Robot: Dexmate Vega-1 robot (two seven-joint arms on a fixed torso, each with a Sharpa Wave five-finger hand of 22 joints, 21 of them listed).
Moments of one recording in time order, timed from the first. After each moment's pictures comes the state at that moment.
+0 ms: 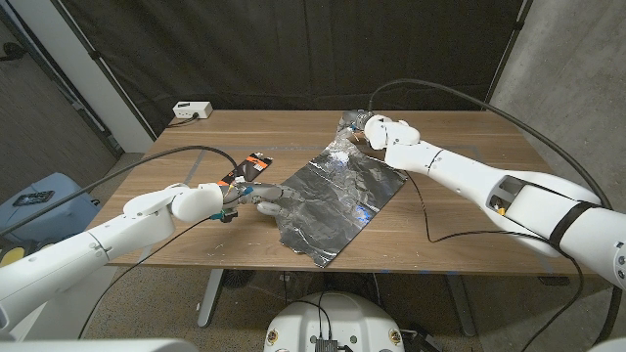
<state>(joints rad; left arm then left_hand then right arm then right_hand) 0.88 1.06 0.59 -1.81 0.36 -0.17 -0.35 0.62 0.19 0.52 -0.13 0.29 0.17 -0.15 0.18 0.17 0.08 -0.11 0.19 0.18 -0.01 -0.09 0.17 0.16 0.01 -0.02 0.32 0.17 -0.19 -0.40 -1.06 -1.23 -0.52 -0.40 0.15 0.86 -0.04 0.23 -0.16 0.29 0.78 -0.13 0.26 0.19 0.86 -0.19 0.24 0.20 0.59 -0.05 0.27 0.19 0.44 -0.05 0.20 0.17</state>
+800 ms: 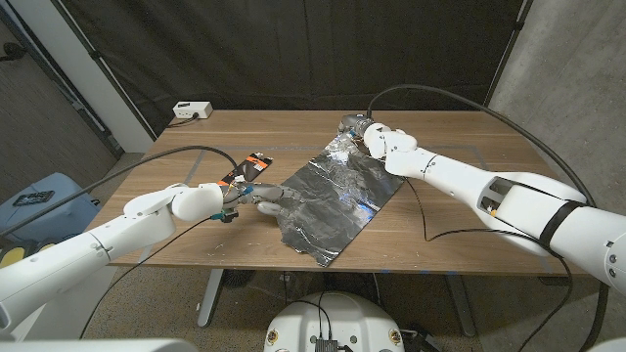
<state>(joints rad) 0.87 1.05 0.60 -1.80 0.33 -0.17 -0.37 0.62 0.19 0.52 -0.13 0.29 0.19 -0.16 0.18 0.17 0.08 -0.11 0.19 0.18 -0.01 -0.09 0.17 0.16 0.01 -0.02 0.30 0.17 -0.19 -0.35 -1.09 -1.08 -0.52 -0.30 0.02 0.96 -0.01 0.21 -0.16 0.30 0.97 -0.16 0.29 0.19 1.02 -0.21 0.27 0.20 0.70 -0.07 0.30 0.21 0.50 -0.05 0.20 0.17</state>
